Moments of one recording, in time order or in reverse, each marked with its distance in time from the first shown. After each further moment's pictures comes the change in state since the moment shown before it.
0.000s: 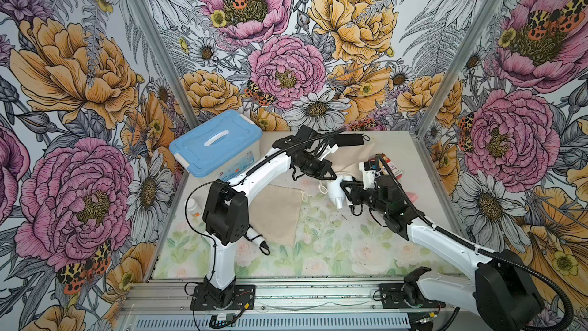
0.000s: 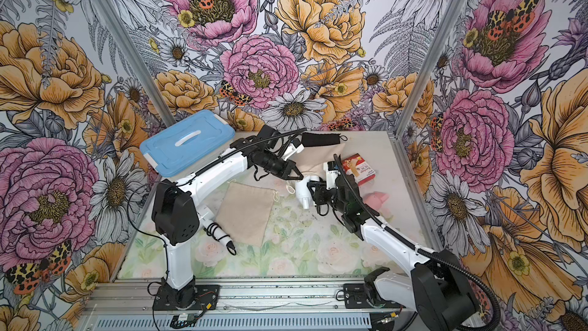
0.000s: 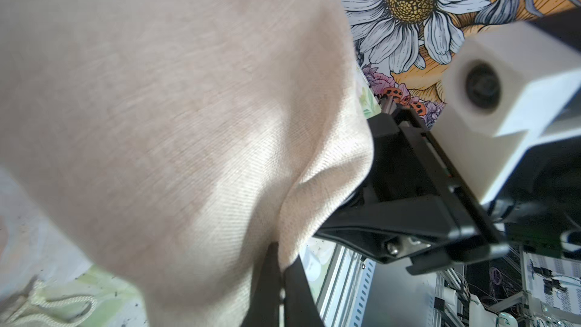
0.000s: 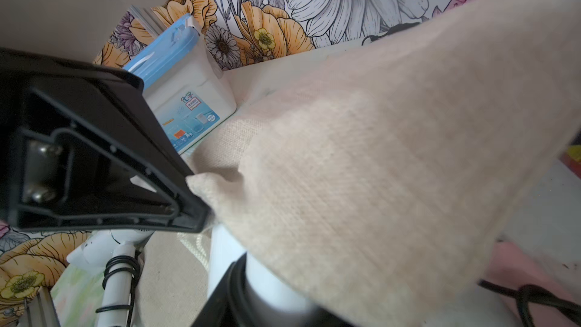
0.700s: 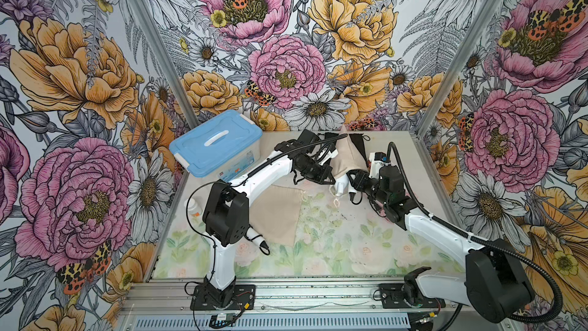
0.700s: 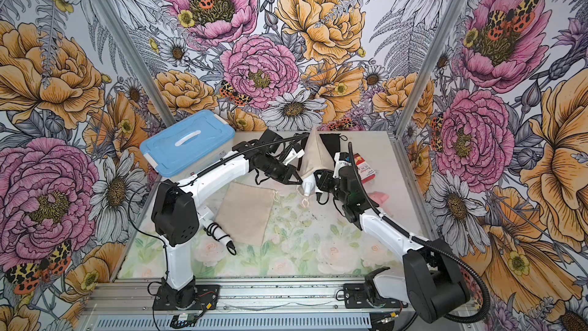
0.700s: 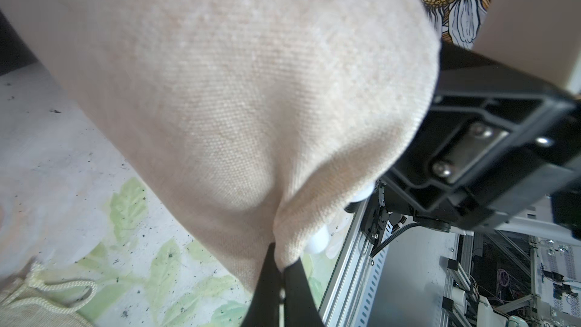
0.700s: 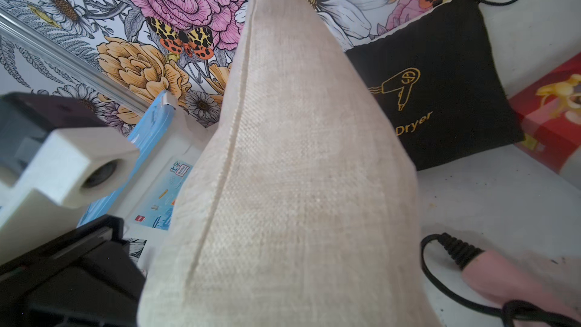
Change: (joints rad) left arm -0.042 -0.016 -0.043 -0.001 -0.036 -0.003; right arm -0.055 0.109 0.078 0.056 0.071 0.197
